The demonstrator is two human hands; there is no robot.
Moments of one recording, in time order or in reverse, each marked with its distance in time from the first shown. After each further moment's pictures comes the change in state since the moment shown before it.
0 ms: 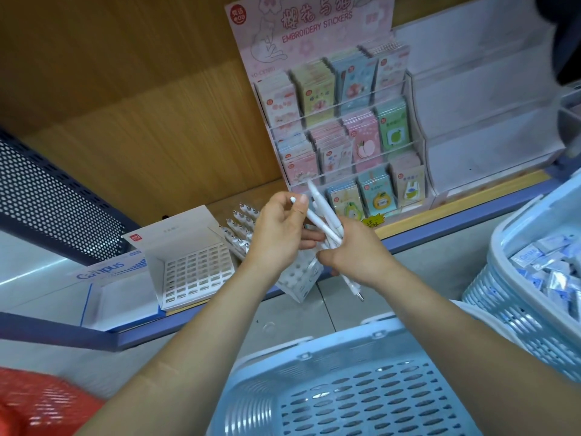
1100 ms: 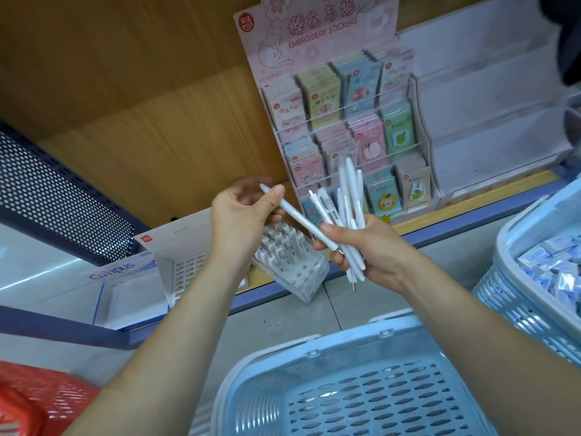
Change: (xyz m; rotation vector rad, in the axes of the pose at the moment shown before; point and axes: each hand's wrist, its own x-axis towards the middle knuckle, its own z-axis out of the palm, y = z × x) left_hand -0.005 0.023 -0.043 -0.140 0.237 0.134; right_hand -0.013 -0.013 -0.018 0.836 -0.245 0.141
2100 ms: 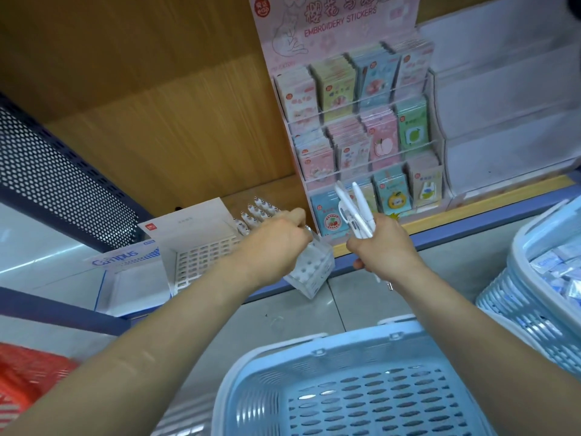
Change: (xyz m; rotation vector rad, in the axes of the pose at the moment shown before) left_hand 0.000 -0.030 -0.006 1.574 -0.707 0.587; right_hand 0.023 0.026 -0.013 -0.825 0.486 -0.076
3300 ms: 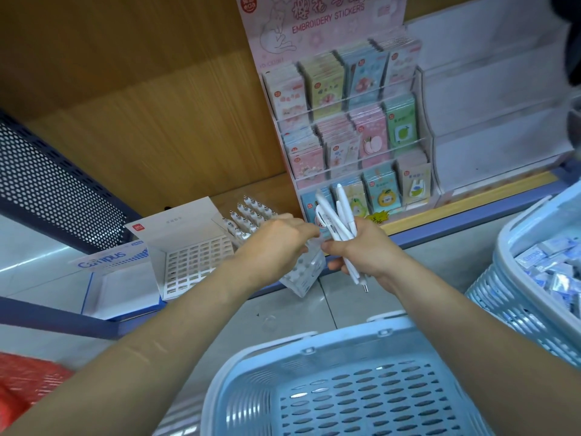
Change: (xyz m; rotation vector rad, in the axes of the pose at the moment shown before) left_hand 0.013 0.004 0.021 -0.195 0.177 0.105; right_hand -0.006 -0.006 0.000 0.420 -0.311 0.082
